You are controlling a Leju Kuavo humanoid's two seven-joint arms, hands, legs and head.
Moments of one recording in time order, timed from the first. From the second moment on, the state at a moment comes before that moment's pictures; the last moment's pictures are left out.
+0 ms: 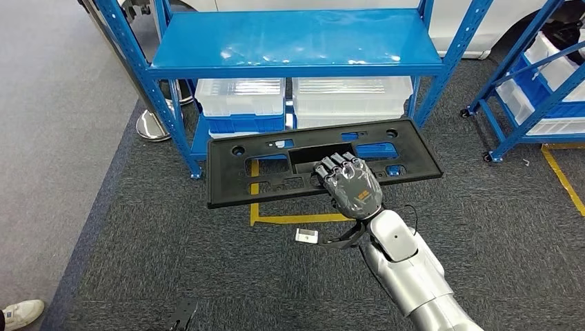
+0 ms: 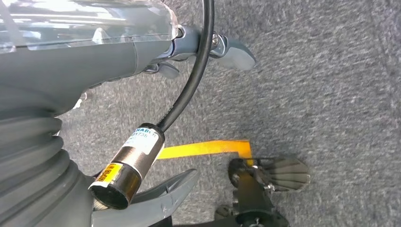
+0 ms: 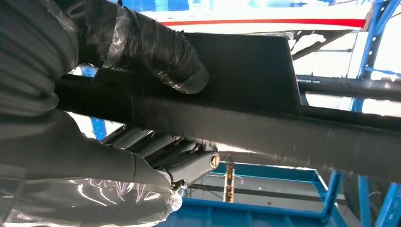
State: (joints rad) left arm -0.12 -0.04 -0.34 -0.21 0.10 0.35 0.02; right arm -0.53 0.05 0.46 -1.01 1.44 -0.68 -0.27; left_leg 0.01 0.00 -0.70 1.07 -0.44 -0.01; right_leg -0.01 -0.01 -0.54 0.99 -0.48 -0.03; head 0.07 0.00
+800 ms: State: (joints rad) left arm -0.12 -0.04 -0.34 -0.21 0.08 0.35 0.01; right arm -0.53 0.06 0.45 -0.99 1.44 -0.68 -0.29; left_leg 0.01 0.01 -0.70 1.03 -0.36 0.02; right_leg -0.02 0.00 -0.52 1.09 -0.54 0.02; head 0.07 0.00
